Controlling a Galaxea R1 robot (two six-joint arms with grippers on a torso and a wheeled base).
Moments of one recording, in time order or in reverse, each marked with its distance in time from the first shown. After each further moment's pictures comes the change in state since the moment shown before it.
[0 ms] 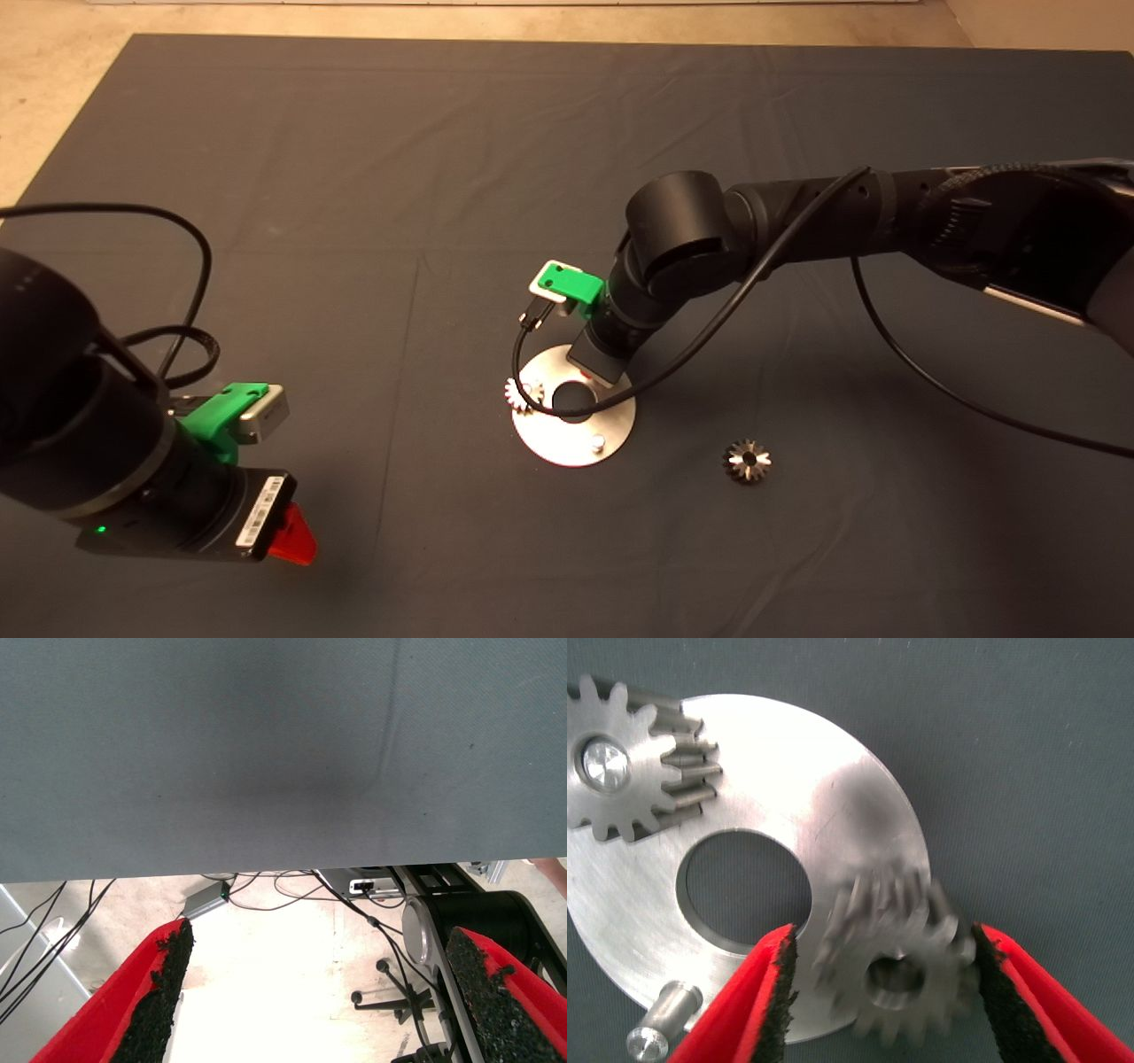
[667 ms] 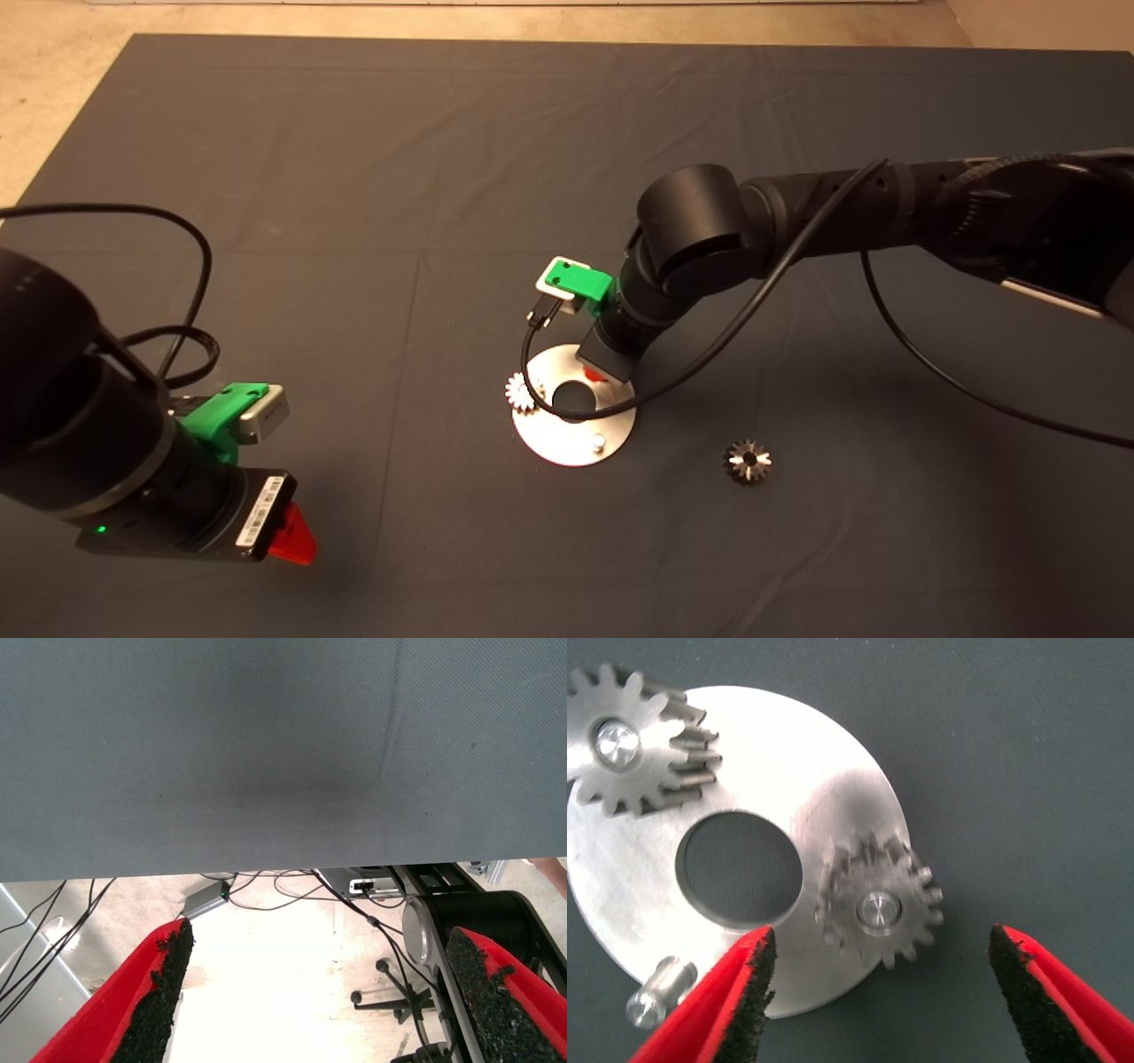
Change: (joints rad) left arm 0.000 0.000 0.000 0.000 0.001 0.000; right arm 0.030 -0.036 0.073 0.001 -0.018 0.006
